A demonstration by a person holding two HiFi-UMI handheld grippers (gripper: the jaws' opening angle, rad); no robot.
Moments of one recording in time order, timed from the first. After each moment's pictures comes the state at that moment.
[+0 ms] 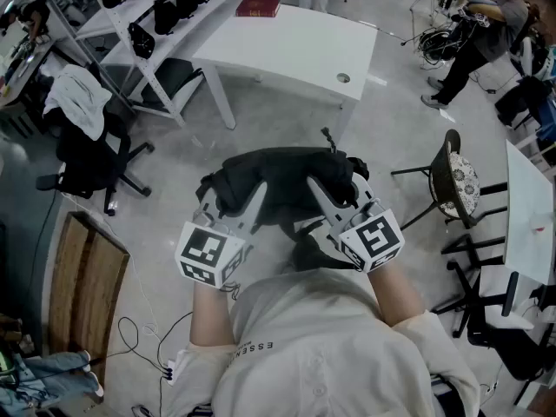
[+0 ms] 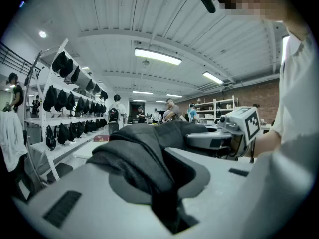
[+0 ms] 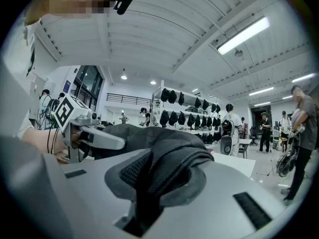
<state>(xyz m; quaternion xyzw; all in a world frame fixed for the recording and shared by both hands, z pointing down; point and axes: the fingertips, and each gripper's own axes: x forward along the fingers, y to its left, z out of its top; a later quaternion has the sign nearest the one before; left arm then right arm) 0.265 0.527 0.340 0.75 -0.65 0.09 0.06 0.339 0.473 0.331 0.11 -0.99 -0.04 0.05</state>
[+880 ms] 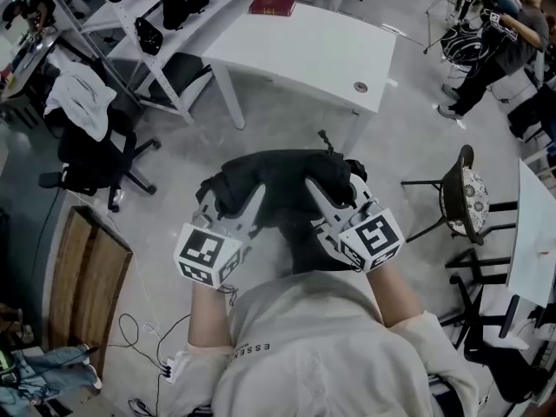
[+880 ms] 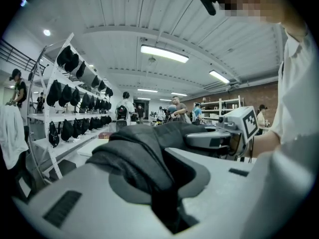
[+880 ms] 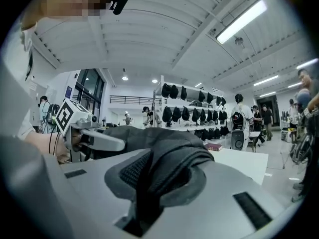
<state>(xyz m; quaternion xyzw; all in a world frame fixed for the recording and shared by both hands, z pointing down) 0.213 0.486 0.363 0.74 -0.67 0.09 0.08 0.284 0.426 0.355 0.08 -1.00 0.00 0.05</state>
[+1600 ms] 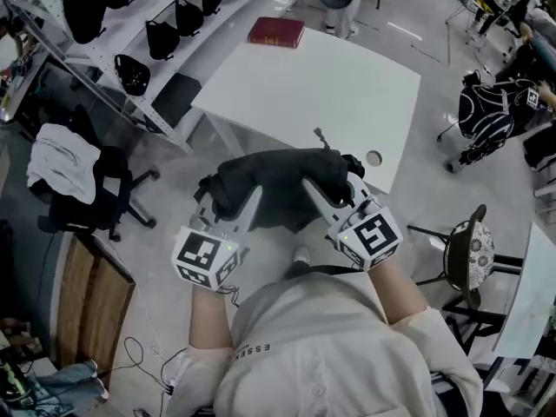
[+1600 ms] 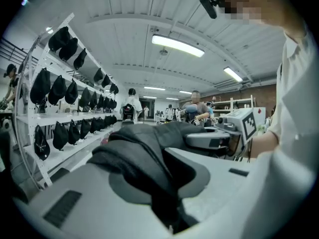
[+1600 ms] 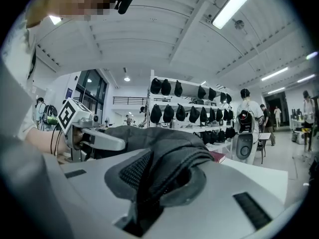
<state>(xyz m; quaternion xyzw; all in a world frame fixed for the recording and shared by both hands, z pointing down) 0.048 0.229 0.351 0.72 -0.69 0.09 0.09 0.116 0.165 0.343 0.04 -1.00 -0.01 0.05</state>
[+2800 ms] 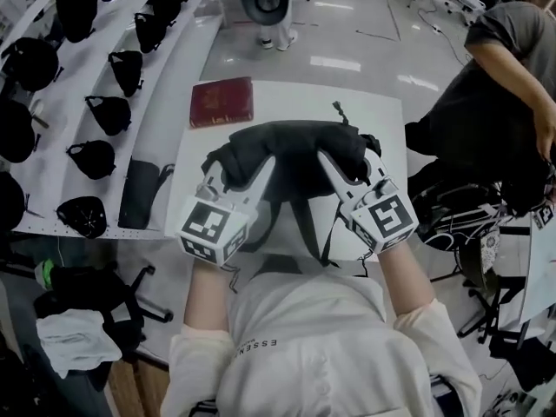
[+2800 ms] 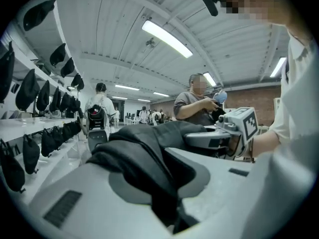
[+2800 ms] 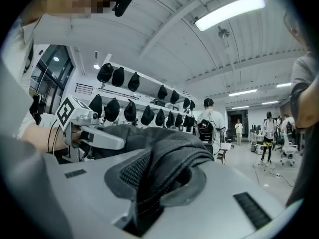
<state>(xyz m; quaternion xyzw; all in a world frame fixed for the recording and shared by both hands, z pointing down) -0.123 -0.152 0.322 0.85 -0.52 0.10 0.05 -0.036 -0.183 0.312 0.25 -0.97 -0.04 0.05</state>
